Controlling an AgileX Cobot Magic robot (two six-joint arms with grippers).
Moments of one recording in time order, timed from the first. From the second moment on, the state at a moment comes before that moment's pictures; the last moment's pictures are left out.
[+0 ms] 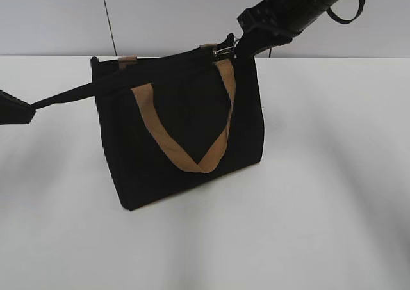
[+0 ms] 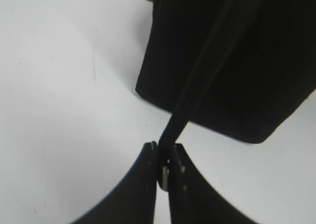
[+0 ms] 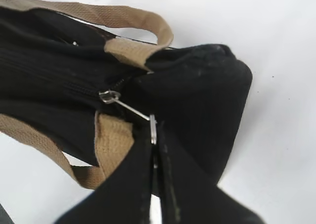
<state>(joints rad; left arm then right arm) 0.09 1.39 -0.78 -0.91 0.69 1.48 0.28 1.93 -1.62 0.56 0.91 -0.58</state>
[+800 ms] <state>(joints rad) 0.09 1.32 -0.79 -0.94 0.77 1.35 0.27 1.77 -1.62 0.51 0.94 -0.61</state>
